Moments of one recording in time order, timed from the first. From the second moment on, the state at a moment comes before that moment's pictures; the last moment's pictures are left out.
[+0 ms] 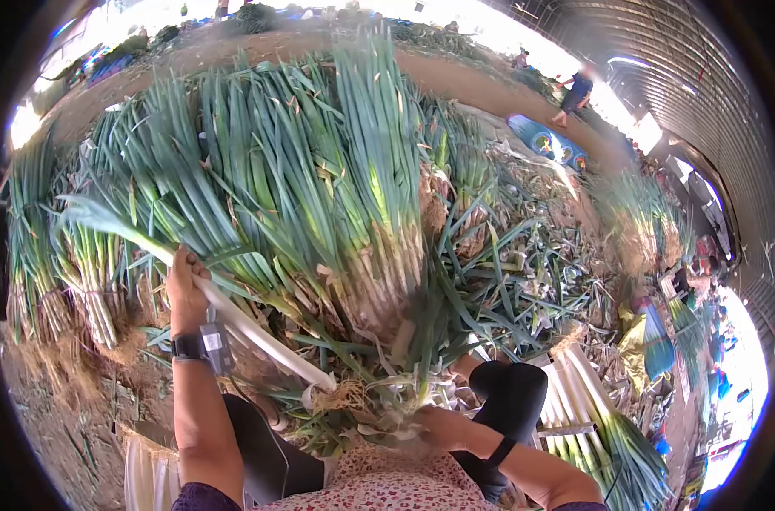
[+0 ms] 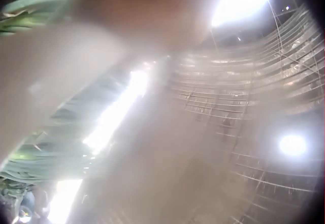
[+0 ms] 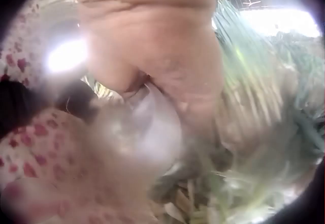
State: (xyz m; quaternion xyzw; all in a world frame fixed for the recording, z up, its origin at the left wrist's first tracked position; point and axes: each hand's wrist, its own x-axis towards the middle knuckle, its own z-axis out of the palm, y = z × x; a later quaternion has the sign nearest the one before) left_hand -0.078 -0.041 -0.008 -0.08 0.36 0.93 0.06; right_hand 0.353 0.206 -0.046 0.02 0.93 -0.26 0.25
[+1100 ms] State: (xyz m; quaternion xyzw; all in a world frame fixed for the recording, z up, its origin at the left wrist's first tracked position) left_hand -0.072 -0.023 -0.014 0.02 0.08 0.99 0.11; right_hand 0.209 0.143 -0.026 -0.03 0.33 -0.94 0.04
